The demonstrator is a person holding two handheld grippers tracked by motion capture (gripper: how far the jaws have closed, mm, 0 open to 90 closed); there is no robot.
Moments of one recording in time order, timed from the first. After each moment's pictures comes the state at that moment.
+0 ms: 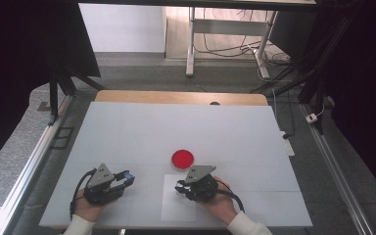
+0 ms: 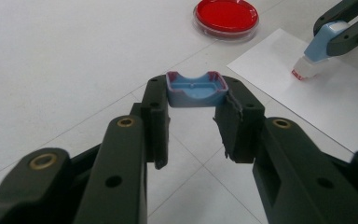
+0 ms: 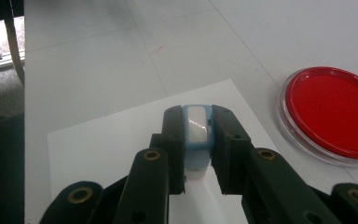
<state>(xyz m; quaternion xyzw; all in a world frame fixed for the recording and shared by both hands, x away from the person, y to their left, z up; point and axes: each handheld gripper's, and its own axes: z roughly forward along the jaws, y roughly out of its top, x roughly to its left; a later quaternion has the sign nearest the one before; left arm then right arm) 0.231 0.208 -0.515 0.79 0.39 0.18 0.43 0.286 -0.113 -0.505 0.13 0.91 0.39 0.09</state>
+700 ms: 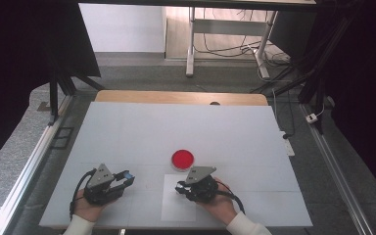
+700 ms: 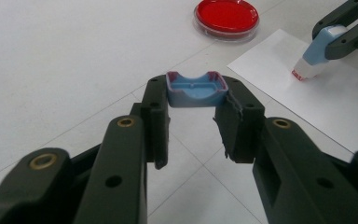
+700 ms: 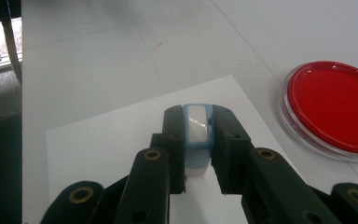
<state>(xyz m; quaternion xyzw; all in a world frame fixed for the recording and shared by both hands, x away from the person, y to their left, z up) 0.230 0.209 -0.514 0.79 0.39 0.18 0.43 0.285 -0.114 -0.509 0.13 0.91 0.39 0.09</state>
